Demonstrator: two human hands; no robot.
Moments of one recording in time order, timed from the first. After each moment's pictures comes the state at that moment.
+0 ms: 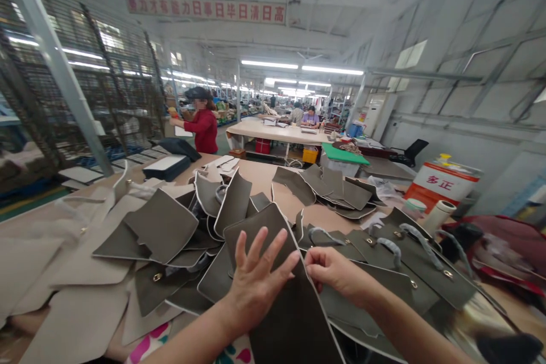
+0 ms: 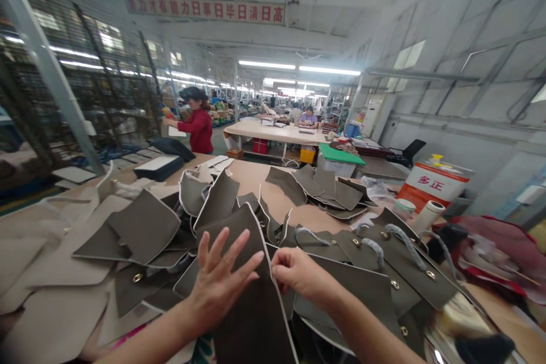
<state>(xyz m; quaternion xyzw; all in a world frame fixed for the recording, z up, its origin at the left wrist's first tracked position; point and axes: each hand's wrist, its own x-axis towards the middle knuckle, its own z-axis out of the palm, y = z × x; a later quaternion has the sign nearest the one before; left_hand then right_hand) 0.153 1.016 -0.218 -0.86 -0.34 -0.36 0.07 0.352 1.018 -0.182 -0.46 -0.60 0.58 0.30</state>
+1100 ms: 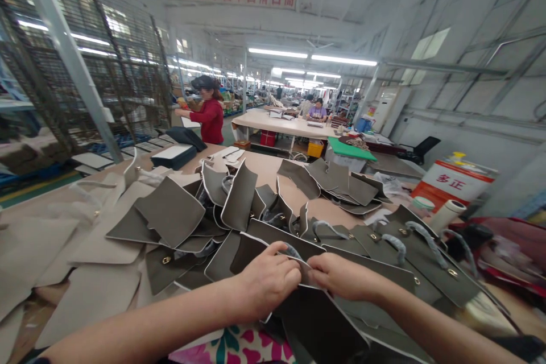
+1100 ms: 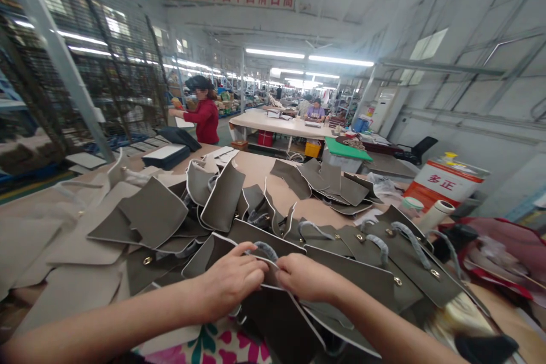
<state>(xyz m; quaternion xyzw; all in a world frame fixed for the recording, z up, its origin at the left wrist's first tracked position) 0.156 1.026 -0.212 -0.96 -0.17 -0.21 0.06 0.351 1.021 -0.182 -0.48 -0.83 0.28 0.01</state>
